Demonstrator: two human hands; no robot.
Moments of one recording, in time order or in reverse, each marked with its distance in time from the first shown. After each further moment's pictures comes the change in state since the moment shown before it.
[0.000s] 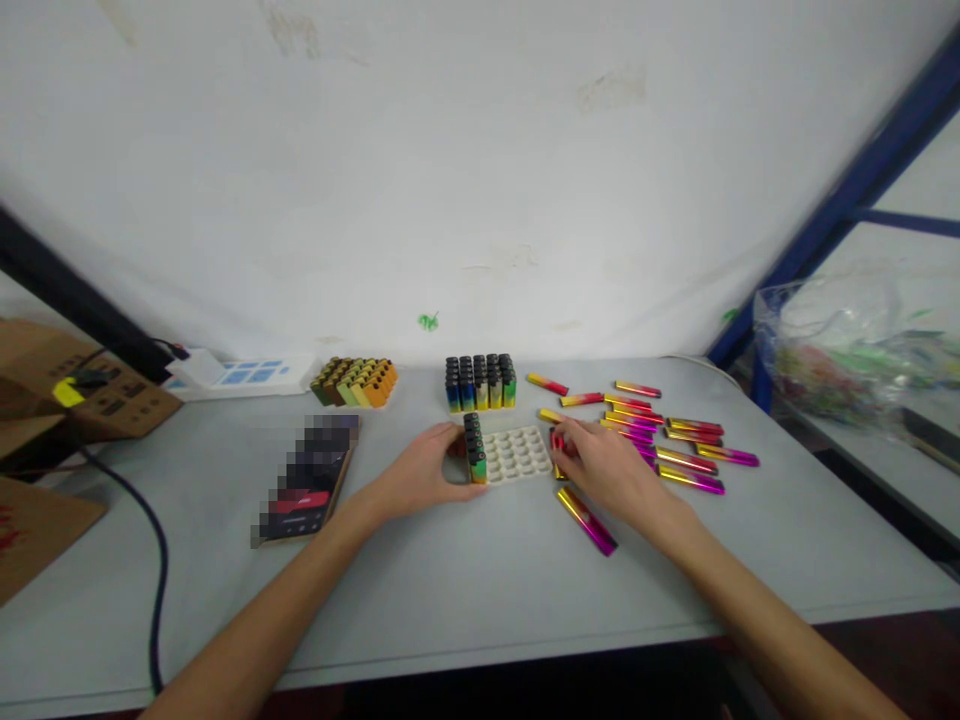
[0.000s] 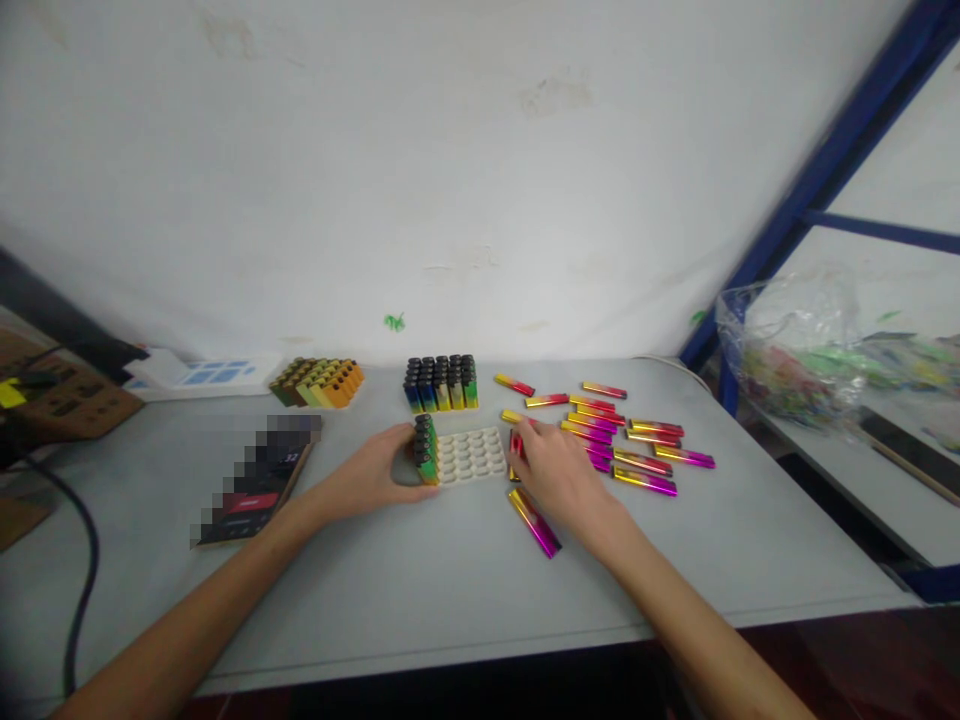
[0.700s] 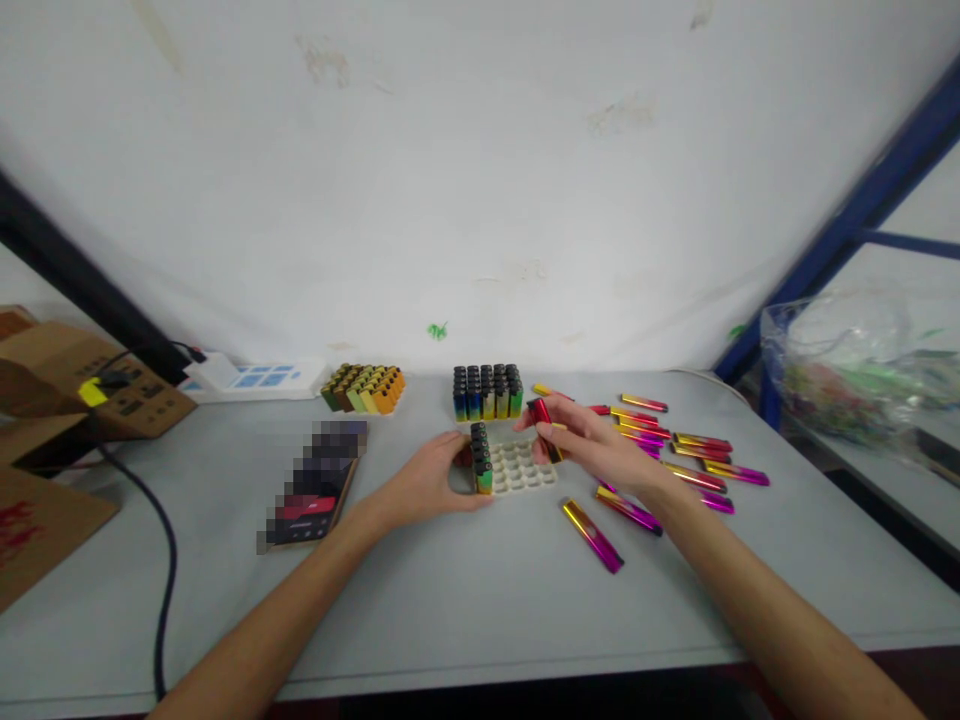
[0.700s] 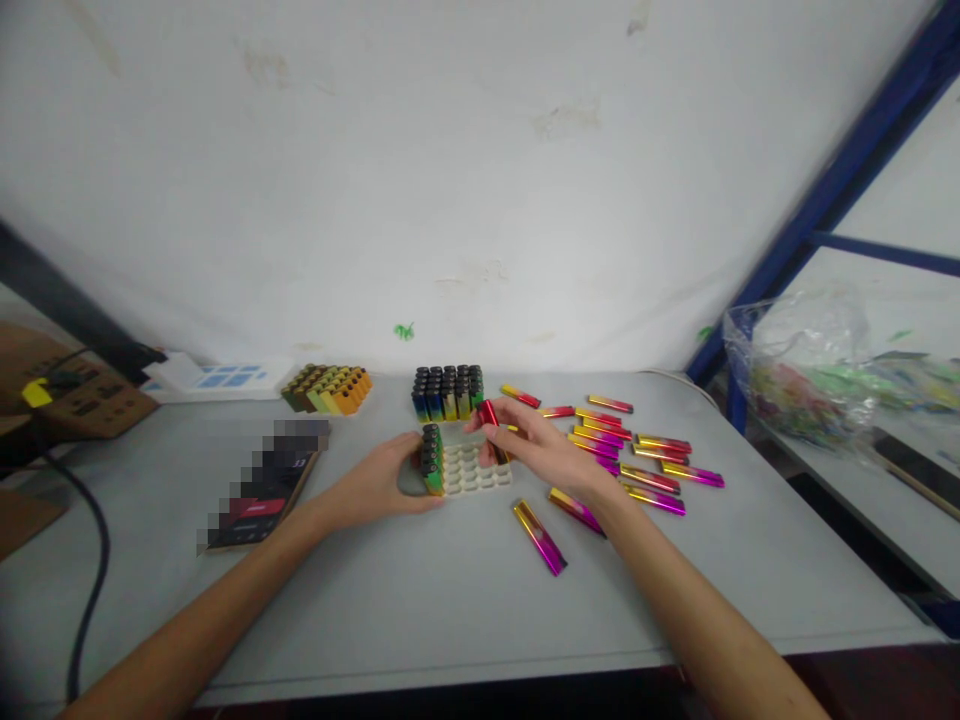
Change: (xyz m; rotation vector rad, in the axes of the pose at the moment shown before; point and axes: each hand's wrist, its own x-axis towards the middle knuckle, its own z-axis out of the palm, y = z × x) left_hand -0.001 -0.001 0.001 -0.022 0.010 -0.004; right_hand 0.030 -0.006 -0.011 1.253 -0.220 -0.235
